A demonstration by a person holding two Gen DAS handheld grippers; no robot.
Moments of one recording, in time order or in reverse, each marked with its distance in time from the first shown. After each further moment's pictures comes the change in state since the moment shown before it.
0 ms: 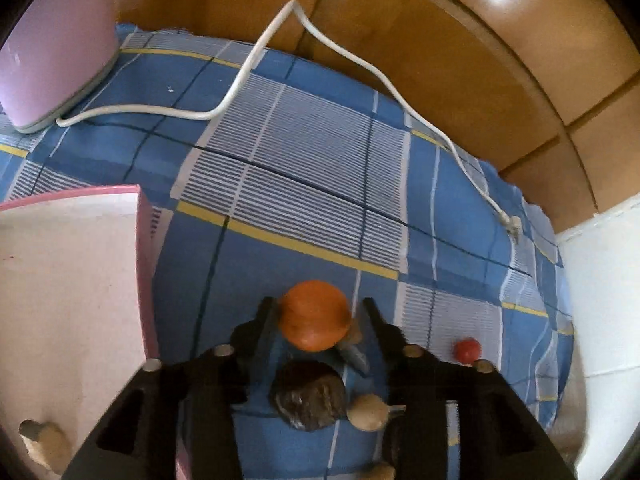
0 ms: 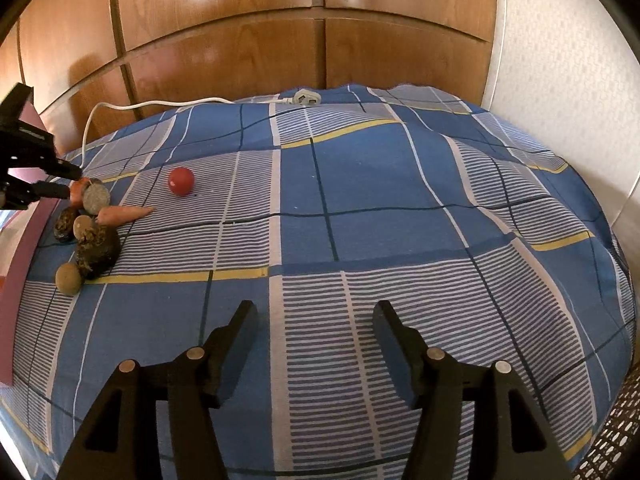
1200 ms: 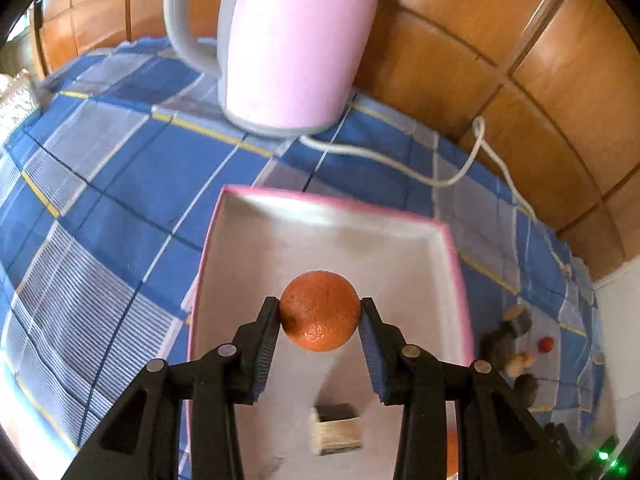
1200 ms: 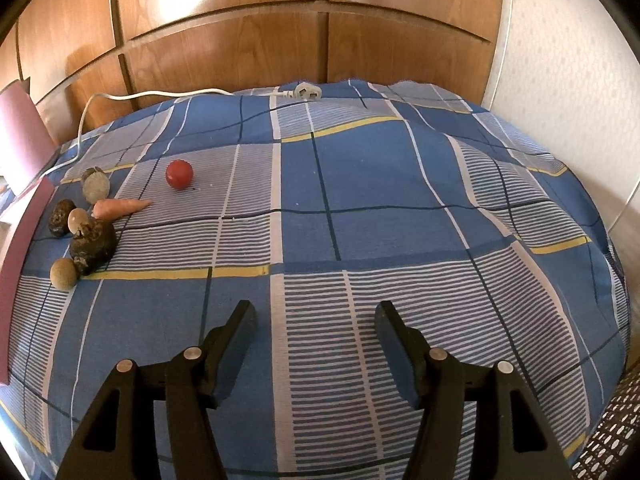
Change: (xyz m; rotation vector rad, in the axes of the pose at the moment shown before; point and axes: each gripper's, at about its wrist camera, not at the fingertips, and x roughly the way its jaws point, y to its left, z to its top) left arm -0.107 0.170 -0.038 -0.111 -0.180 0.168; right arm 0.003 0.006 0.004 -0.019 0.033 -0.027
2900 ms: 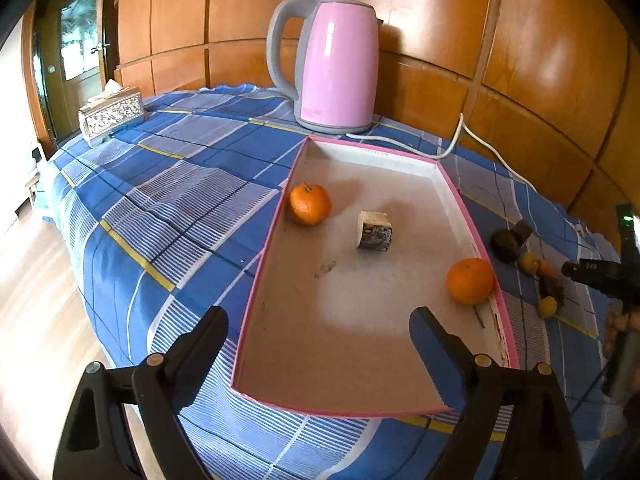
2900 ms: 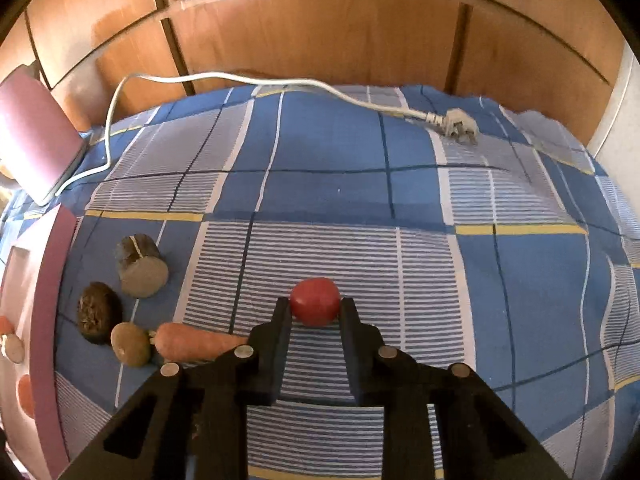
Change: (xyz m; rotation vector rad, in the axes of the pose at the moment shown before) left arm -0.093 -0.002 -0.184 0.007 -0.308 0.187; right arm 0.074 0.102 0.108 -0.122 0.125 0.173
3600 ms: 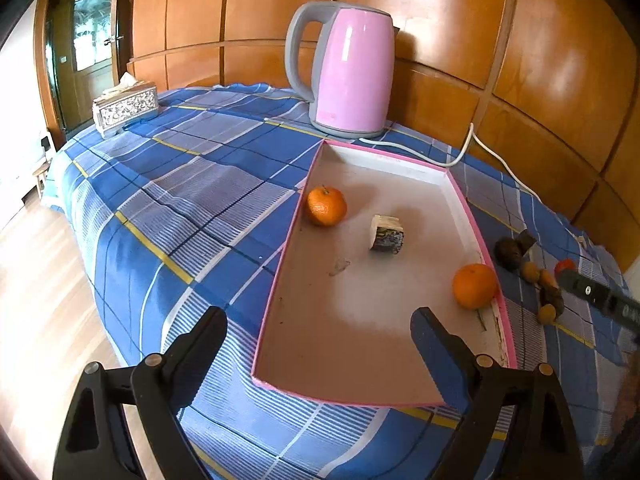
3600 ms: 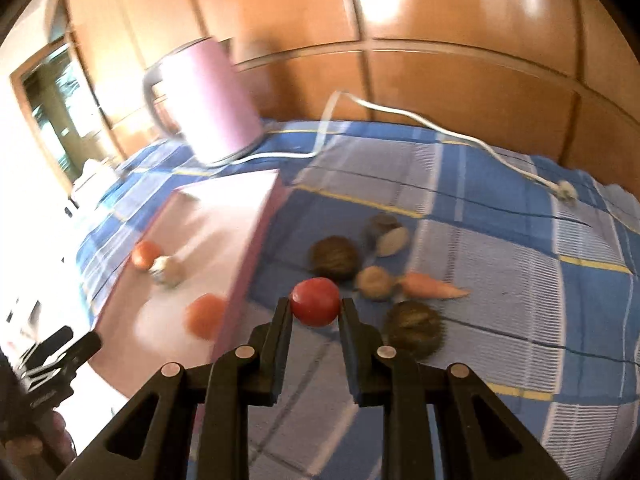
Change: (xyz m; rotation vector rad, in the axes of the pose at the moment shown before) left arm -0.011 0.010 -0.001 -0.040 0.004 0.022; right arm -0.098 0.103 -0.063 -0.260 -0.110 0.363
